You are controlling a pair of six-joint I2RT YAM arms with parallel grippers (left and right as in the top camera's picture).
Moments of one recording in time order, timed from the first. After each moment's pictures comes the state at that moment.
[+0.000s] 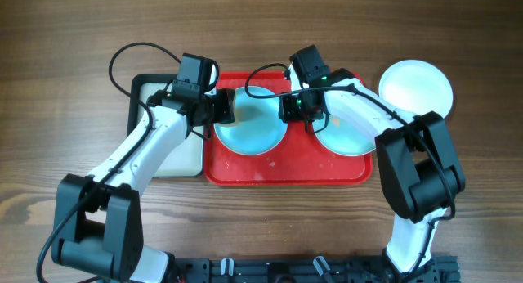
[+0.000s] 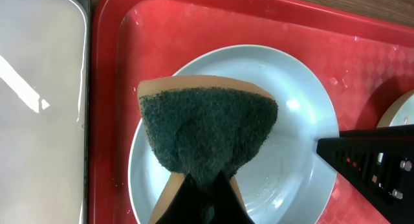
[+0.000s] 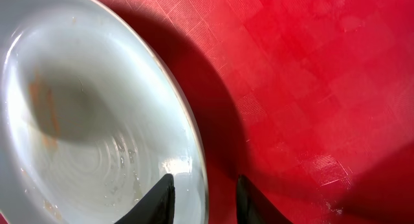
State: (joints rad) left arm -0.28 1.66 1.07 -0.49 0.17 -0.43; right arm 0.43 2.02 1.33 -0.58 -0.27 0.35
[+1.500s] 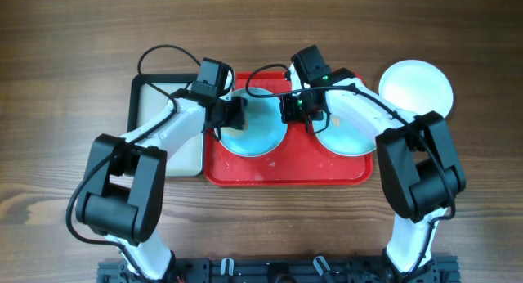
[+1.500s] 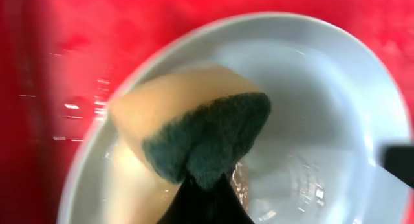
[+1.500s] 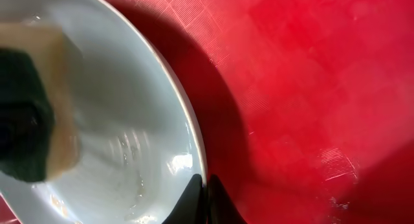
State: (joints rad) left arm -0.32 1.87 1.09 -0.39 0.22 -0.34; right arm 0.43 2.02 1.33 -0.59 -0.30 0.34
